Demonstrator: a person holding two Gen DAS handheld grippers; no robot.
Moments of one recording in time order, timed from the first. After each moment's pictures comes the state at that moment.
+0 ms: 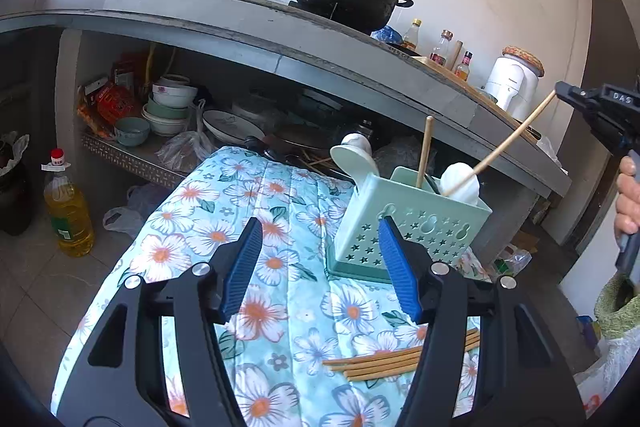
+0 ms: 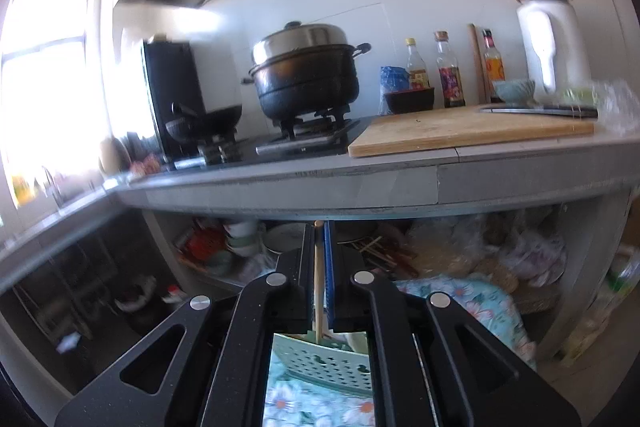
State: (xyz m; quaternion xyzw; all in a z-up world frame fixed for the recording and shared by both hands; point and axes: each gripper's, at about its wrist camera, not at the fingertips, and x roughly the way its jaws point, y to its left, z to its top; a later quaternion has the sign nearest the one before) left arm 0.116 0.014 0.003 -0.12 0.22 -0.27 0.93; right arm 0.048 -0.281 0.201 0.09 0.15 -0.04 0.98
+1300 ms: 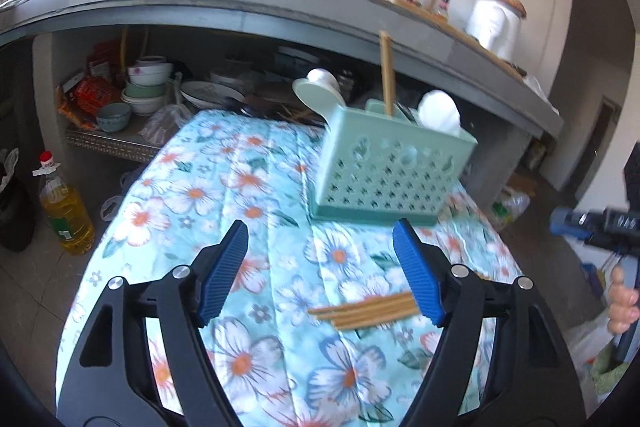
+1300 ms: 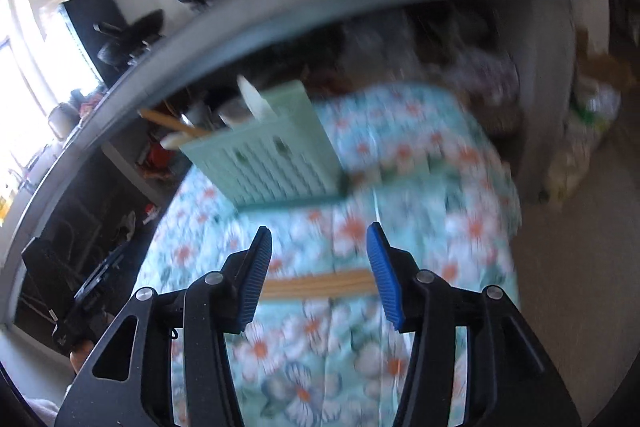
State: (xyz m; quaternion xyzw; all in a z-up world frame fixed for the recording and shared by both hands) left arm 0.092 -0.018 -0.014 -0.04 0.28 -0.31 0.91; right arm -0.040 -0.324 0.025 0.28 0.36 -0.08 0.89
